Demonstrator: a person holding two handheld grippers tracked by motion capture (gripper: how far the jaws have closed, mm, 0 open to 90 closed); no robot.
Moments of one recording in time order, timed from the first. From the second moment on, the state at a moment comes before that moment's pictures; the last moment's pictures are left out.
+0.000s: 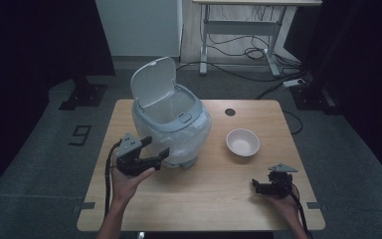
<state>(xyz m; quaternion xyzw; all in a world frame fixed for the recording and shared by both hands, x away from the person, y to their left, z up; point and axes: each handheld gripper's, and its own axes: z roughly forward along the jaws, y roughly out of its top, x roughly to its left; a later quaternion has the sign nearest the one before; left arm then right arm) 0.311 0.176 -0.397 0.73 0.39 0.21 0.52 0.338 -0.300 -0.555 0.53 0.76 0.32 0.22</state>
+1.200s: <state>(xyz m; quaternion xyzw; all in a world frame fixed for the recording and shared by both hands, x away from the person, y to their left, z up) 0.329 0.201 -0.494 0.75 0.47 0.19 0.43 0.337 -0.303 -0.549 0.54 0.73 0.34 0.22</state>
